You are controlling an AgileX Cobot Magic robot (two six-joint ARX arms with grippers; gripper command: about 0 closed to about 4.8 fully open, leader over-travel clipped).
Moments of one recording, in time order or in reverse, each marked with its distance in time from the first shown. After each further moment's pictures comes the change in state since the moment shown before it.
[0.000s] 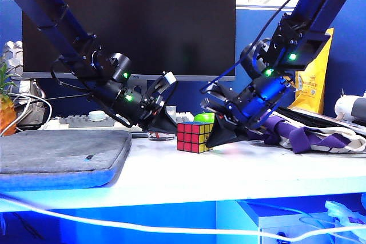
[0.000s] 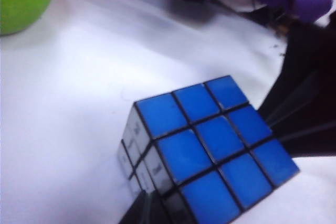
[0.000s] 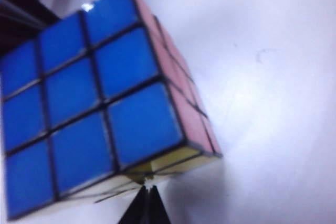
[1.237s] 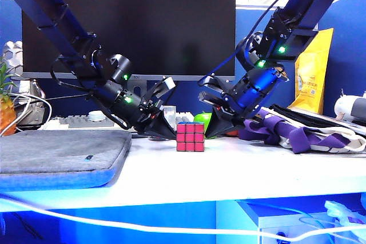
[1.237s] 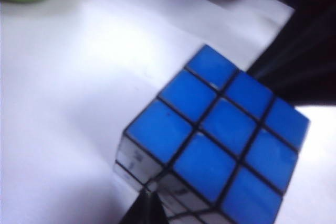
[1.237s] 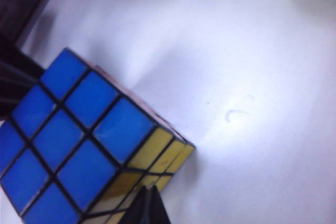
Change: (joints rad) left arm 0.000 -0.003 -0.001 -0.031 -0.090 0.000; right arm -0.005 0.051 0.174 -0.128 0.024 -0.045
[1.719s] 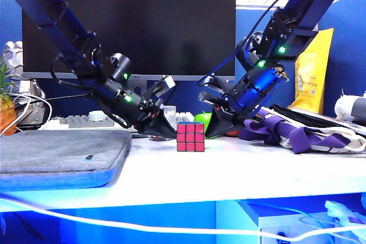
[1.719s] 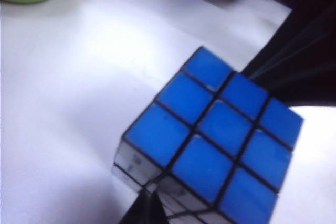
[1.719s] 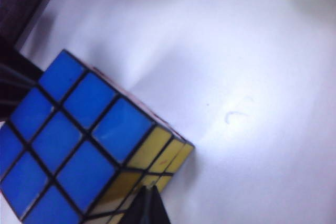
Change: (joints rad) left arm 0.000 -0.006 0.000 -0.012 0.002 -0.003; right arm 0.000 0.000 0.000 0.005 0.001 -0.002
